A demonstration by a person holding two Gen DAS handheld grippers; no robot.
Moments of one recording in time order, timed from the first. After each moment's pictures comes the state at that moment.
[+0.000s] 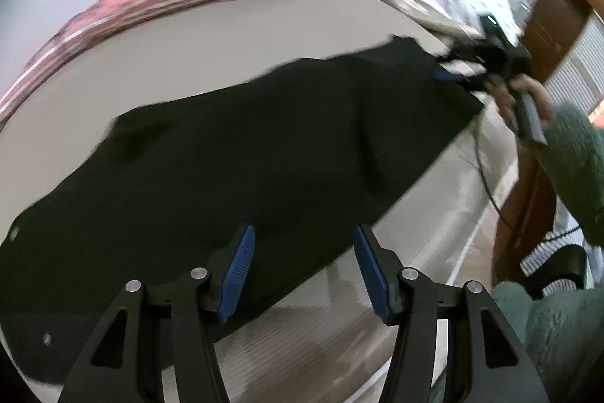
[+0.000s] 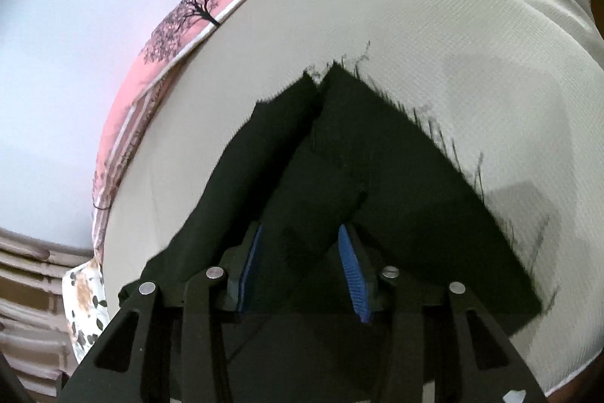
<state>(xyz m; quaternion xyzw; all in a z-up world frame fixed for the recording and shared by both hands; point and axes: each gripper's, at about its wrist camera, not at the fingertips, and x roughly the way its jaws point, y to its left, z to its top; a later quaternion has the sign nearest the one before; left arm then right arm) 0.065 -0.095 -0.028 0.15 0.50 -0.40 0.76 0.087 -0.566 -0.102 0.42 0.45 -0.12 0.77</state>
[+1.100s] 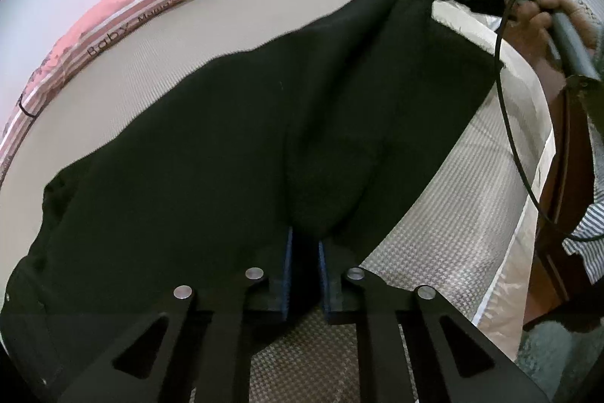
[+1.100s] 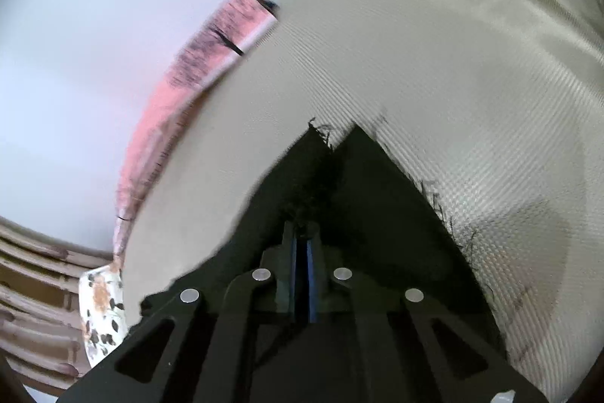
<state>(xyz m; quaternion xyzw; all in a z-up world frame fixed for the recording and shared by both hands) 0.040 -0.190 -0.072 0.24 0.47 -0.38 0.76 0.076 -0.591 -0.046 0.41 0.40 -0.09 0.81</state>
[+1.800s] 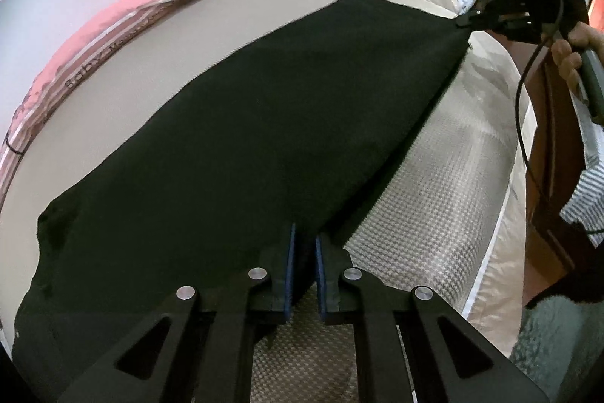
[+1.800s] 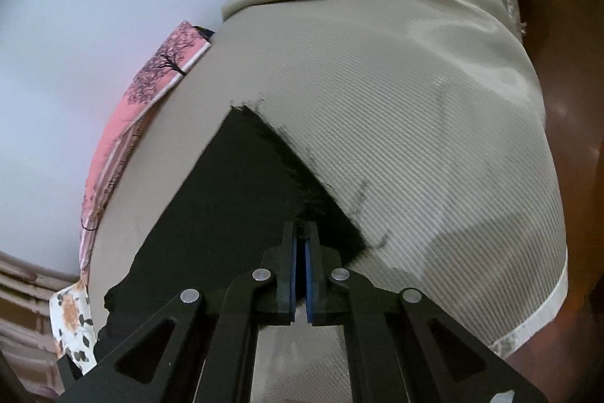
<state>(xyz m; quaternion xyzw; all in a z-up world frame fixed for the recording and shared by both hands) 0.029 -0.195 -0.074 0.27 0.44 -0.43 0.74 -0.026 -0.595 -0.066 0.41 0.42 -0.21 0.78</state>
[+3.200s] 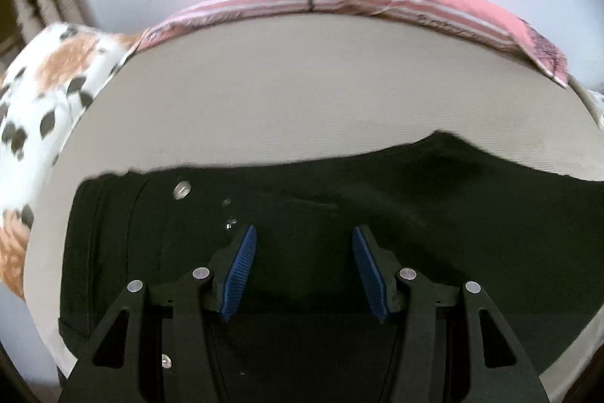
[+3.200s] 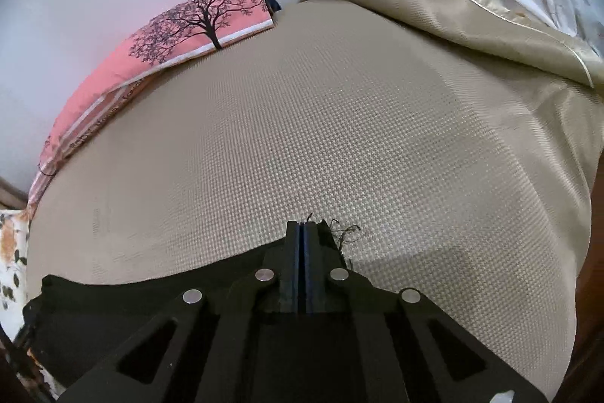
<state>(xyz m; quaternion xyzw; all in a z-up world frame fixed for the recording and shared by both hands) 0.182 0.042 -0.075 0.04 0.49 -0.04 0.87 0.151 -0.616 -0.077 0.22 0.49 -0.16 0.83</state>
